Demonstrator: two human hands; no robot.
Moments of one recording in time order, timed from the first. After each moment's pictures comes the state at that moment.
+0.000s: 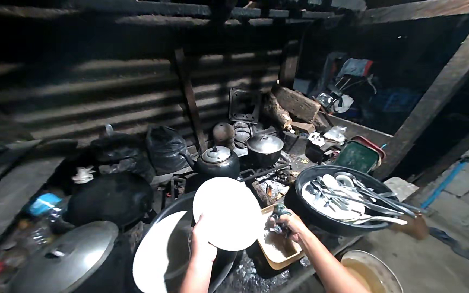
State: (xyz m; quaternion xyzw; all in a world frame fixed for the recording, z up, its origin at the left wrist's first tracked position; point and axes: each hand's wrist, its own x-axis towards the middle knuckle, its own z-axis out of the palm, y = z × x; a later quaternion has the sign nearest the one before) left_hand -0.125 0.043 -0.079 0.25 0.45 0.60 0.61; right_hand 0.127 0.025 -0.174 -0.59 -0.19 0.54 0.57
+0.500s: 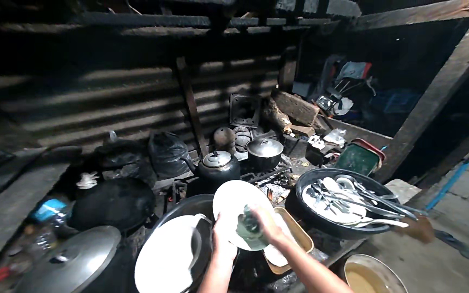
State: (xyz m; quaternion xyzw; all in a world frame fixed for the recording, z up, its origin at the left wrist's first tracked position) left_hand -0.082 0.038 -0.082 0.24 0.38 0.59 0.67; right_hand 0.044 0.027 -0.104 -0.53 -0.53 0.39 0.53
